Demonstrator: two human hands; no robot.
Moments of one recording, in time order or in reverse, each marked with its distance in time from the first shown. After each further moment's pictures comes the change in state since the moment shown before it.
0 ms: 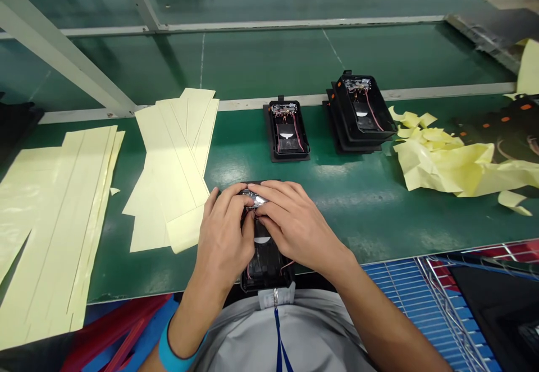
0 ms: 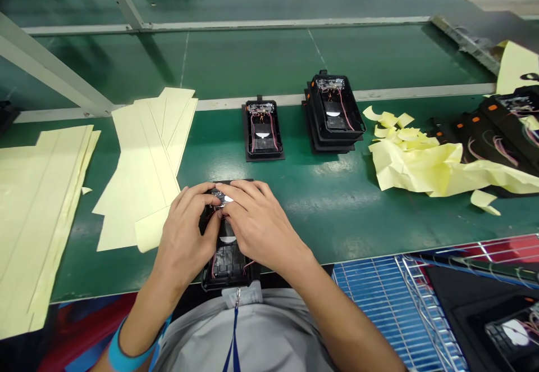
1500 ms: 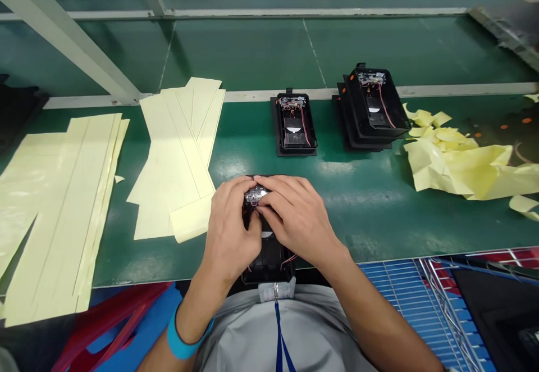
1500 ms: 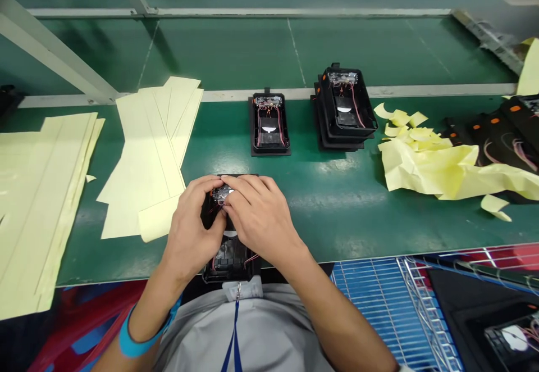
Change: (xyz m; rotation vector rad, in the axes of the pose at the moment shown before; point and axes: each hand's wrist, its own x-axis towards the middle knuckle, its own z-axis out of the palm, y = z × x) left_hand -0.002 0.003 0.007 -0.185 0.075 -0.085; right_hand 0.003 0.001 0.012 -0.074 0.095 0.020
